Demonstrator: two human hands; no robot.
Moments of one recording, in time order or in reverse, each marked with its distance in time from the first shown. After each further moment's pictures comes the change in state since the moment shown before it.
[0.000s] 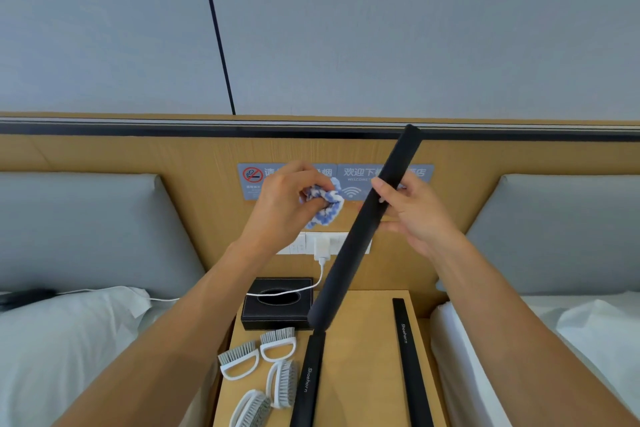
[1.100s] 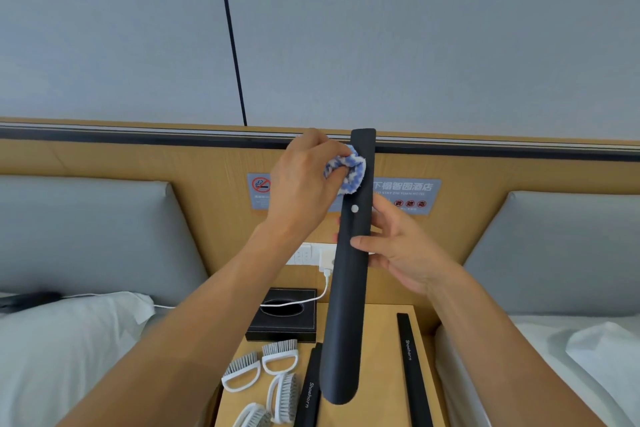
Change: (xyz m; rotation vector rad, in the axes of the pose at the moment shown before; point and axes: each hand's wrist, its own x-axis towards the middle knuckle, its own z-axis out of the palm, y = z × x) left_hand 0.032 0.034 -0.008 0.099 0.262 0.029; right_hand -0.030 0.002 0.024 0.075 -0.417 -0.018
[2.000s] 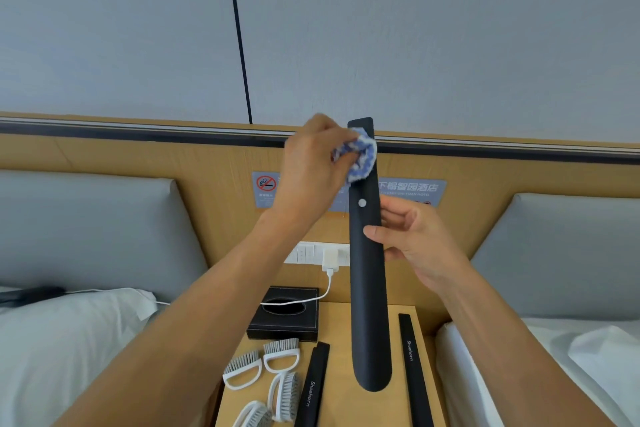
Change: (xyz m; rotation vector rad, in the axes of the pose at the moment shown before) left_hand 0.015 0.011 -0.011 -0.046 0.013 -0.014; right_hand -0.005 -0.007 -0.009 -0.161 0.098 -0.118
